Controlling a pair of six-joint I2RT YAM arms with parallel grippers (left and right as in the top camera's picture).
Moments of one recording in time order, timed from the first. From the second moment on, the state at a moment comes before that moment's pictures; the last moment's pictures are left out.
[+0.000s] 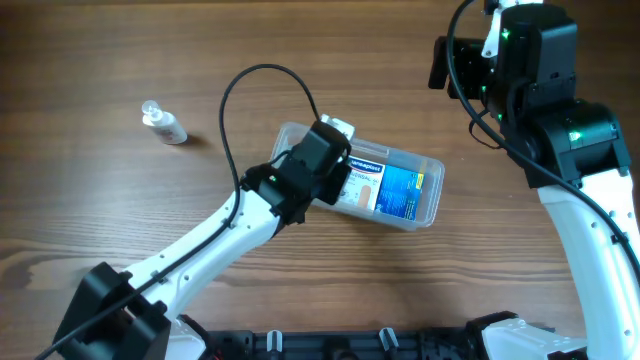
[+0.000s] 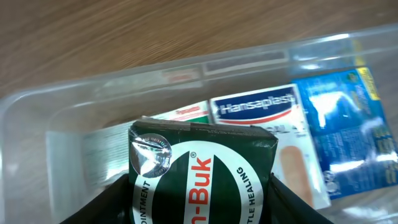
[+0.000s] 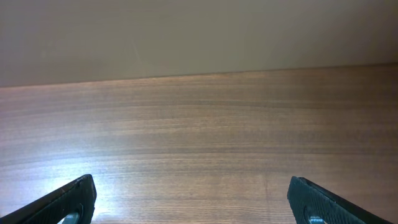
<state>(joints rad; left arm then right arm) -0.70 1.54 1.02 -0.43 -0.11 -0.19 0.26 1.39 1.61 -0.83 0.21 0.20</state>
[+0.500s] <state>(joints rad) -0.67 1.54 1.02 -0.46 -0.15 -0.24 0.26 1.39 1.61 -0.83 0.21 0.20</state>
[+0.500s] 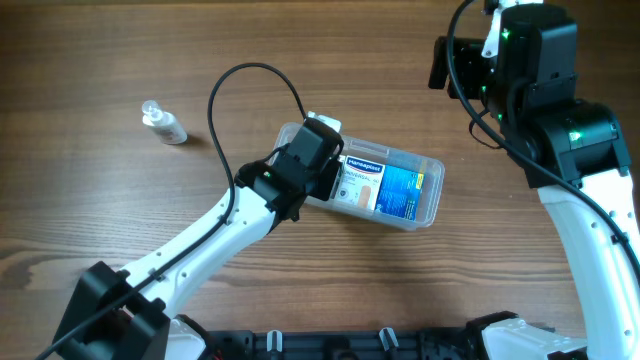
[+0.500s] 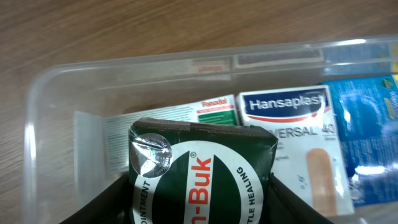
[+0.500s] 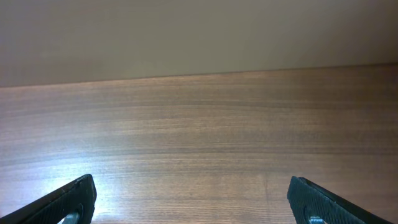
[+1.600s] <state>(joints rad) -0.66 1.68 1.02 -0.28 -0.08 -0.28 0.26 1.39 1.61 -0.83 0.21 0.20</state>
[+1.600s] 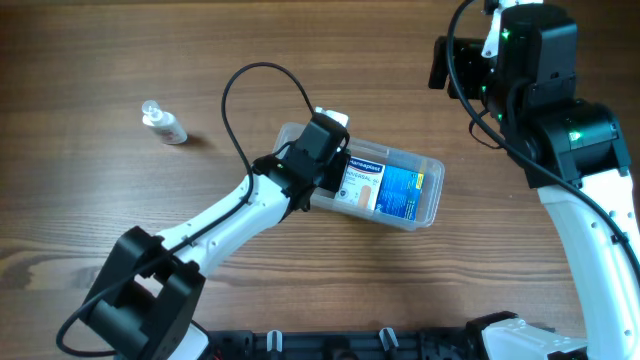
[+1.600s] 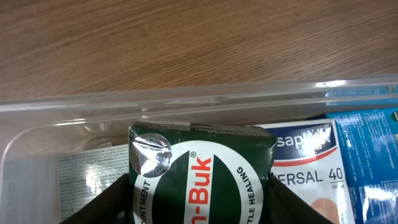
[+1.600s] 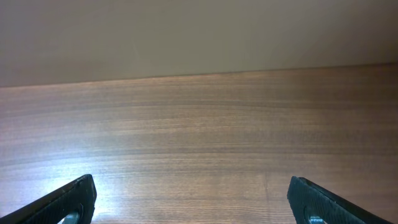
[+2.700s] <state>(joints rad) -0.74 1.68 1.02 -0.18 0.00 -0.37 0.26 1.39 1.61 -0.83 0.21 0.20</state>
